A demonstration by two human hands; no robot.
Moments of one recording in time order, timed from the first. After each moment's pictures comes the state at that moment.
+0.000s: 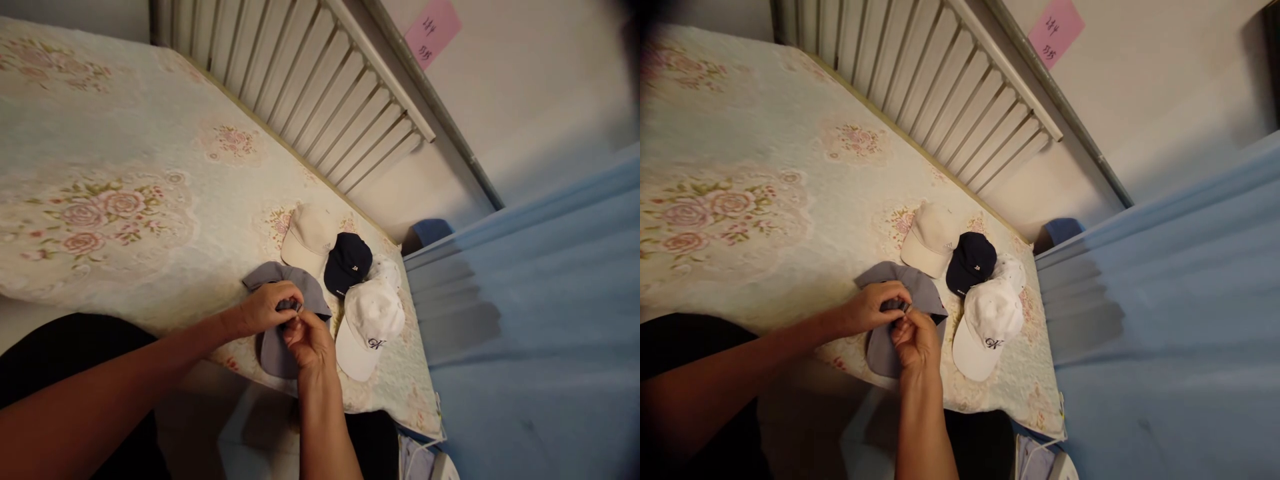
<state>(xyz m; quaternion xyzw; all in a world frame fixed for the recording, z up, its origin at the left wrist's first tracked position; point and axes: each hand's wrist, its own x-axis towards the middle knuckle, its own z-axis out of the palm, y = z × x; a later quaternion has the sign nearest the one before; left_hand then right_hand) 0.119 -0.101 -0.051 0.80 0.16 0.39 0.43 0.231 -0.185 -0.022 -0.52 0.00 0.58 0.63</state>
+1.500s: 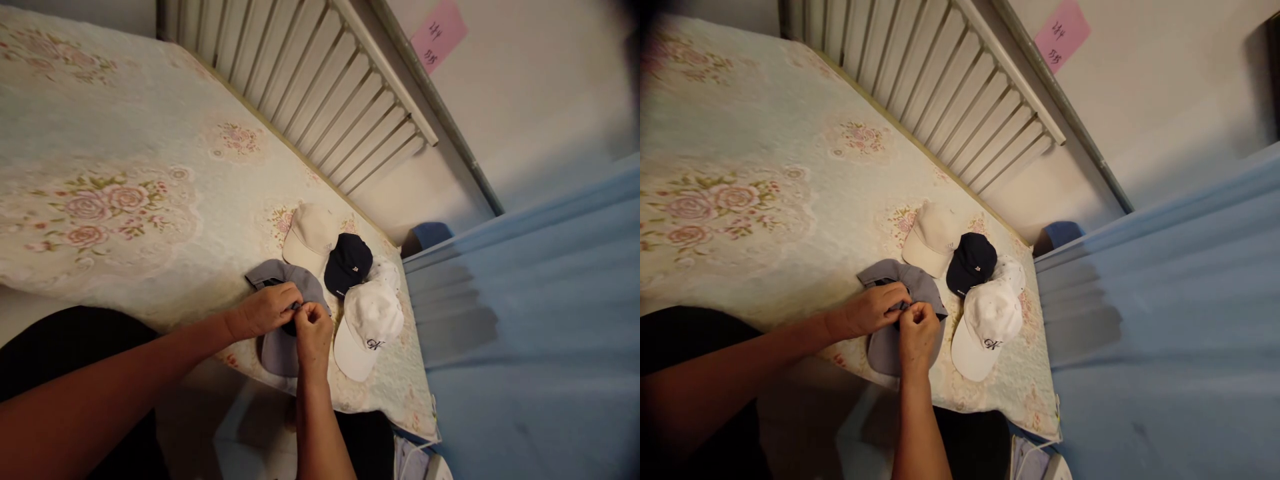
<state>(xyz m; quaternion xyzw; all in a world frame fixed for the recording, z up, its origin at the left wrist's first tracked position) 0.119 -0.106 -0.055 0.85 0.15 0.37 0.35 0.221 -0.192 -0.012 -0.80 -0.40 0.14 0.42</state>
